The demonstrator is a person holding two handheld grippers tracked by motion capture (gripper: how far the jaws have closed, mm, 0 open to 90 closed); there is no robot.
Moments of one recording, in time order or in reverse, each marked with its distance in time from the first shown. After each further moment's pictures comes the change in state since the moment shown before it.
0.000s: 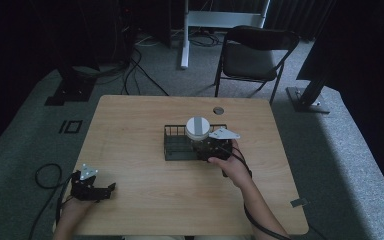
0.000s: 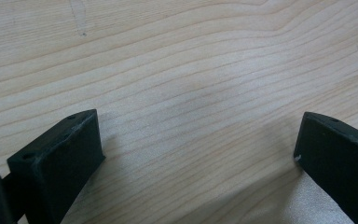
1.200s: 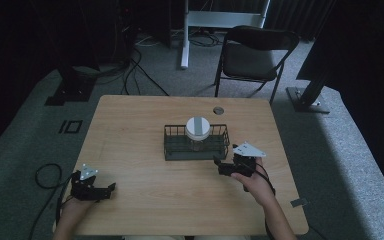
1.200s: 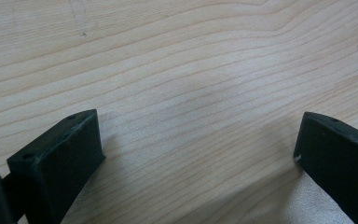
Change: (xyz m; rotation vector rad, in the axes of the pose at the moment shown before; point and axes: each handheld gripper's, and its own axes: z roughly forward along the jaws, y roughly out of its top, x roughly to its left) left arm 0.000 0.000 0.000 0.000 0.000 0.000; right arm -0.026 -0.046 -0.060 -0.022 -0.058 -0.004
